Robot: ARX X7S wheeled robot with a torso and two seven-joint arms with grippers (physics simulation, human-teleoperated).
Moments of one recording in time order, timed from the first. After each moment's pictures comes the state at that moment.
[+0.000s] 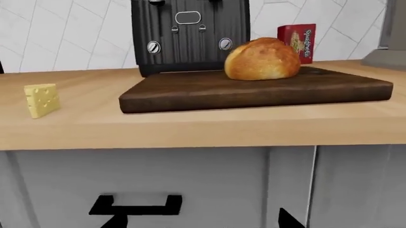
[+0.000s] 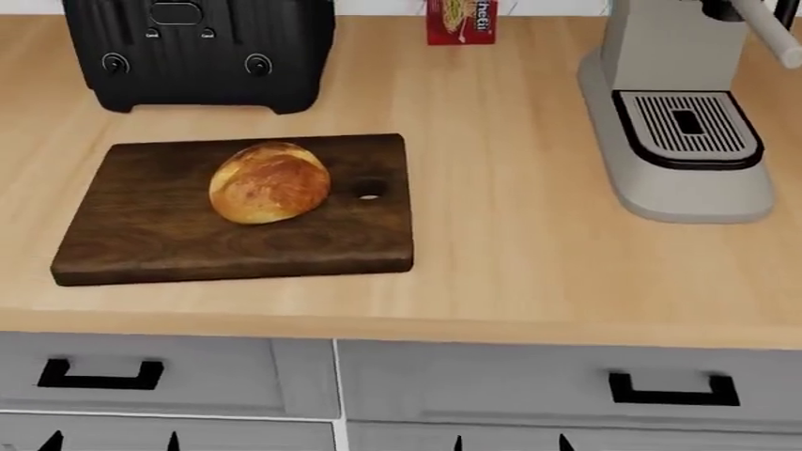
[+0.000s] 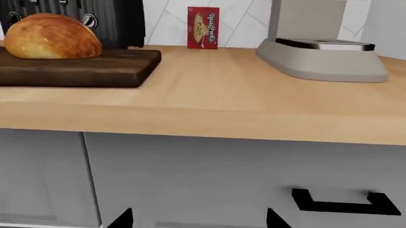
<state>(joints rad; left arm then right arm) 0.01 -0.11 0.10 -0.07 -0.06 0.13 -0.15 0.04 0.11 -0.14 0.04 0.09 0.02 0.10</state>
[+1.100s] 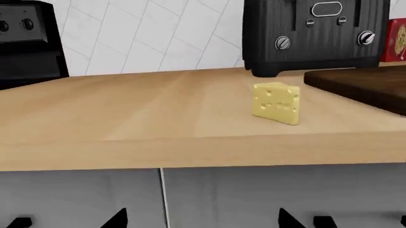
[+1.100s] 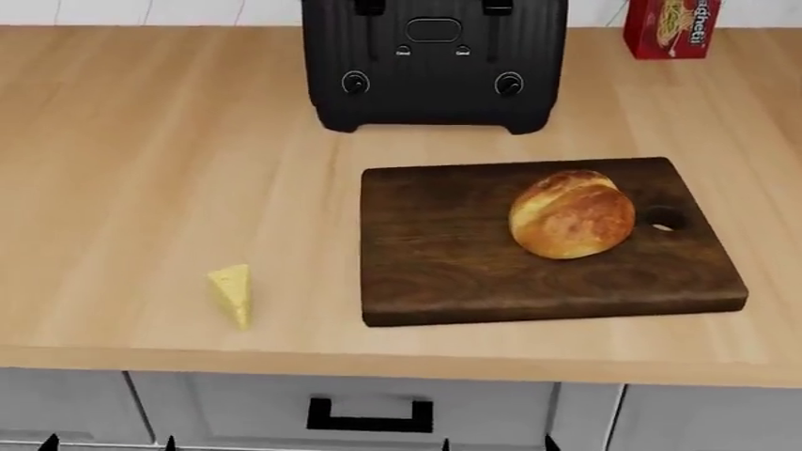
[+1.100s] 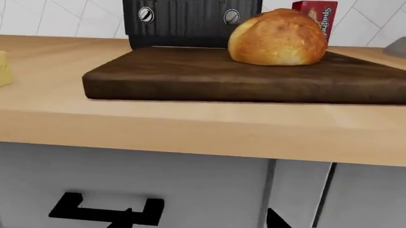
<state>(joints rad) 0.02 -0.16 0.16 -0.08 -0.09 0.16 -0.21 0.07 0.15 -0.22 0.08 0.14 0.02 0.13</state>
